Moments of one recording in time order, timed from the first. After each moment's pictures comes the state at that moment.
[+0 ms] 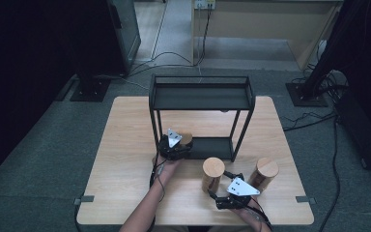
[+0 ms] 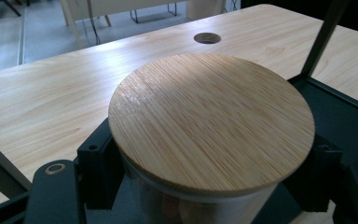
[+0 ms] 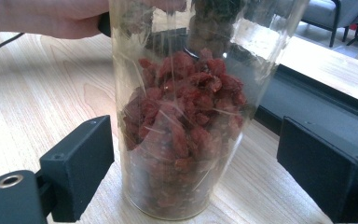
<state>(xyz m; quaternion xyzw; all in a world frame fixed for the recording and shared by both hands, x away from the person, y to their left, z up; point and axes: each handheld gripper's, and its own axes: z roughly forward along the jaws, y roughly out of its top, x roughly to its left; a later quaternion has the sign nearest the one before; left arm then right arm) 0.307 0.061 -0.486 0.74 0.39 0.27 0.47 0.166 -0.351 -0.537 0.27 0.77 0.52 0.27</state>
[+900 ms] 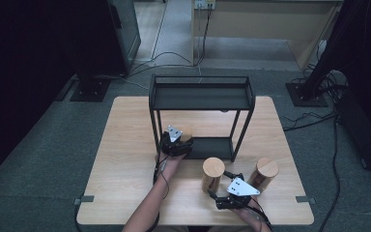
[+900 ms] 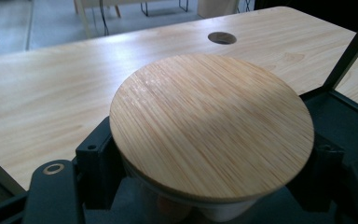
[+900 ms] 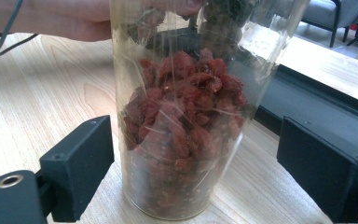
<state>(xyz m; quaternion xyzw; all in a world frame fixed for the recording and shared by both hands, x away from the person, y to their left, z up) 0.322 0.052 -0.485 0.73 0.43 0.25 0.47 0.166 -0.351 -0.537 0.27 0.77 0.52 0.27</state>
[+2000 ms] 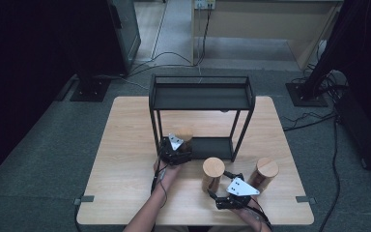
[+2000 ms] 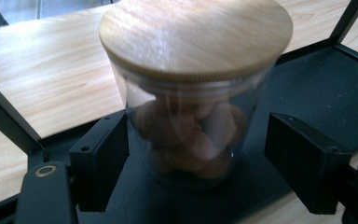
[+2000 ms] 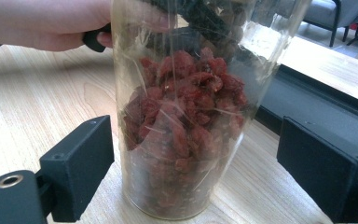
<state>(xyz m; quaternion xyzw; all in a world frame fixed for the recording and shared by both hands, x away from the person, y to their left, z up) 0.293 0.045 -0.488 0.75 0.44 0.27 0.43 0.166 -0.351 -0.536 0.27 0.77 0.51 0.27</state>
